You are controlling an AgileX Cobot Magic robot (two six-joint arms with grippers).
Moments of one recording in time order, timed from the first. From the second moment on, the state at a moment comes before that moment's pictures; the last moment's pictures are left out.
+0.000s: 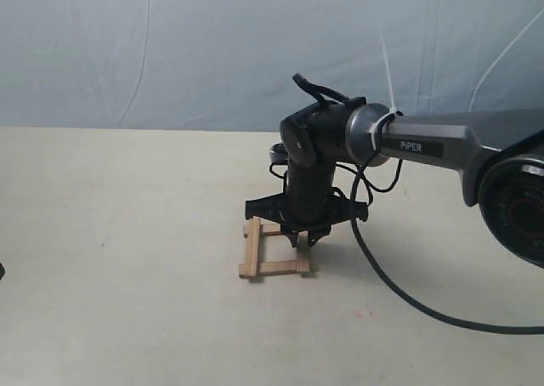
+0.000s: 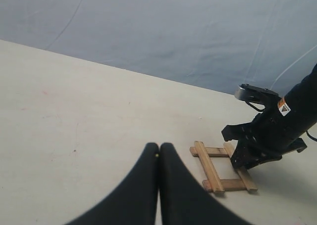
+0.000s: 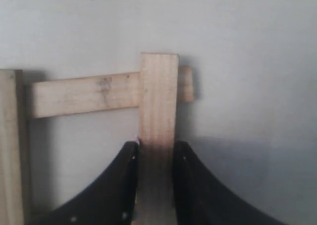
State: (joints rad) left arm -0.28 0.47 0.00 0.18 -0.24 -0.54; right arm 0.63 2.32 -1.78 -0.13 0.93 0.65
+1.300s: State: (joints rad) left arm -0.28 0.47 0.00 0.19 -0.25 -0.54; right arm -0.13 1.43 -0.82 0.17 0.67 -0.19
